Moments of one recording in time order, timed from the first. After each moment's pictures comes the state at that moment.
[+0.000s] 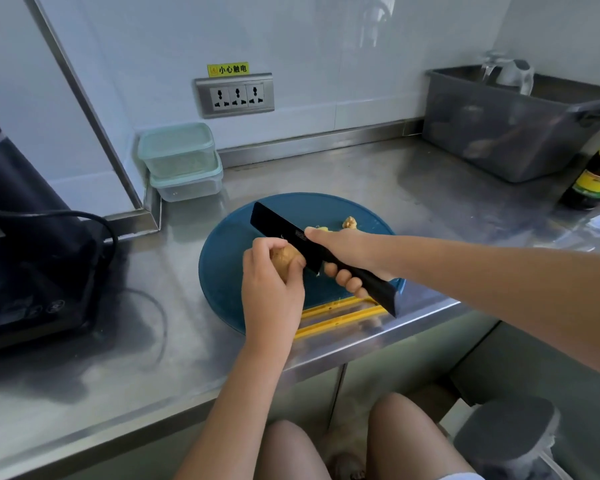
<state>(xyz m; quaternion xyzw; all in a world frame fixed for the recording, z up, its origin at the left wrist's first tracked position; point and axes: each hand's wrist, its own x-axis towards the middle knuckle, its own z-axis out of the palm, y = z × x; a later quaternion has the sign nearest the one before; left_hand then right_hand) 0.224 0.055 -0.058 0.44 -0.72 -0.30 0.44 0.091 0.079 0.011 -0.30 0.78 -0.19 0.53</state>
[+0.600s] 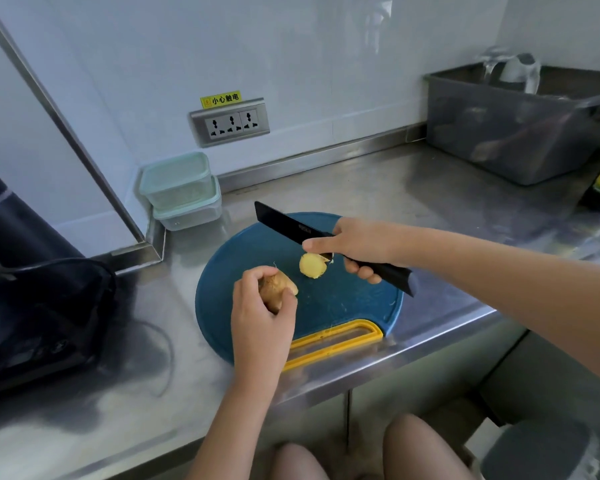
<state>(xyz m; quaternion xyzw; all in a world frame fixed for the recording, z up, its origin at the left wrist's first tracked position) 0.222 0.056 -0.056 0.46 -0.72 -0.29 0.43 0.048 0.081 0.038 -0.50 0.73 -0.22 0.40</state>
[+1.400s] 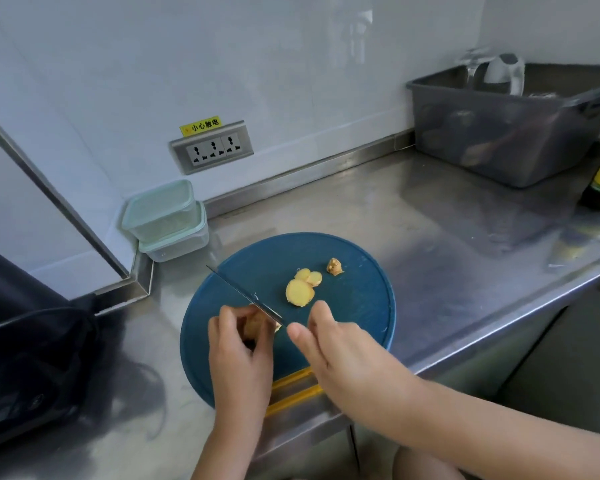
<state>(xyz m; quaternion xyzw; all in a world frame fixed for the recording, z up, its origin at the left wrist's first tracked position) 0.220 0.054 -0.053 0.49 -0.71 -0.27 0.43 0.108 0.147 -0.003 -0.58 0.71 -0.31 0.26</state>
